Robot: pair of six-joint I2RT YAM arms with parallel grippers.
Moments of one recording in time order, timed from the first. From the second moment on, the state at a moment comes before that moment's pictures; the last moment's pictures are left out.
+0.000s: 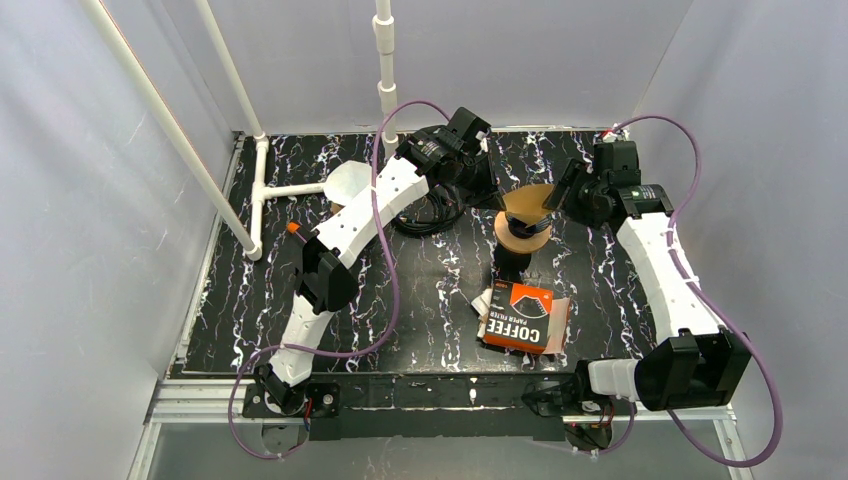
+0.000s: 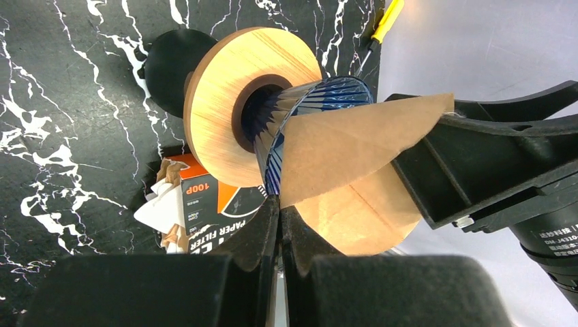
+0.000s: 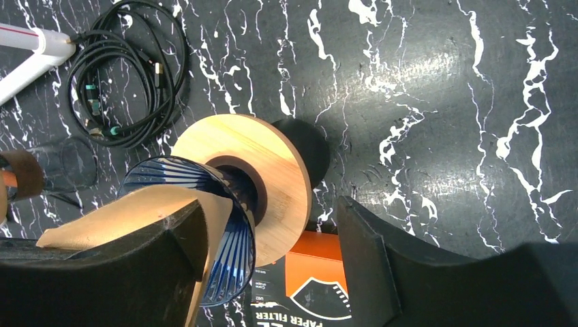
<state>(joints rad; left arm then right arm) -0.80 2.19 2.38 -1.03 0.28 -0.89 0.13 1.28 1.26 -0.79 -0.04 0.50</state>
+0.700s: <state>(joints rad) -0.80 2.19 2.38 -1.04 0.25 -0.88 0.08 1.25 1.24 -0.79 -0.12 0.50</state>
